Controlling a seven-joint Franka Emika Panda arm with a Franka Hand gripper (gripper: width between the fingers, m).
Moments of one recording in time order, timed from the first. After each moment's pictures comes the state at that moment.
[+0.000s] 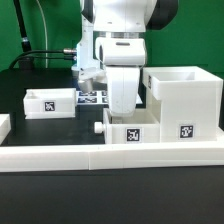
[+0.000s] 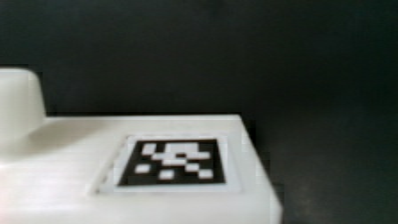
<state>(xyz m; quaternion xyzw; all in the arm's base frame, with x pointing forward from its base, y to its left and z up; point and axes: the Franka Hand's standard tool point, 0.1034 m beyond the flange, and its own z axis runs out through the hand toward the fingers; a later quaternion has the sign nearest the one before) 0.532 -0.002 0.012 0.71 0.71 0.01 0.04</state>
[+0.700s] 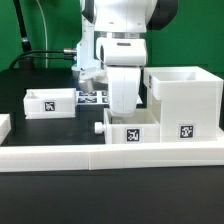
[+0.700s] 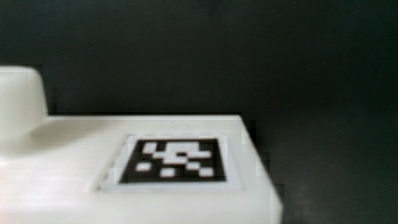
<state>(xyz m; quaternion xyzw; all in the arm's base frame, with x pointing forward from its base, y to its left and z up) 0.531 -0.001 0.012 0.71 0.71 0.00 0.04</state>
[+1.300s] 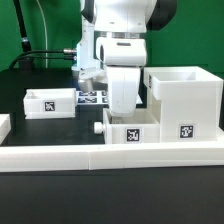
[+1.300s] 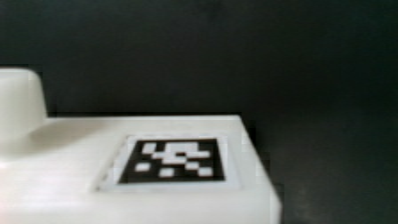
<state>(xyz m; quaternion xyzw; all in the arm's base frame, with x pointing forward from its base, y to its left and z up) 0.532 -0.003 0.012 0.70 0.71 0.00 0.04</state>
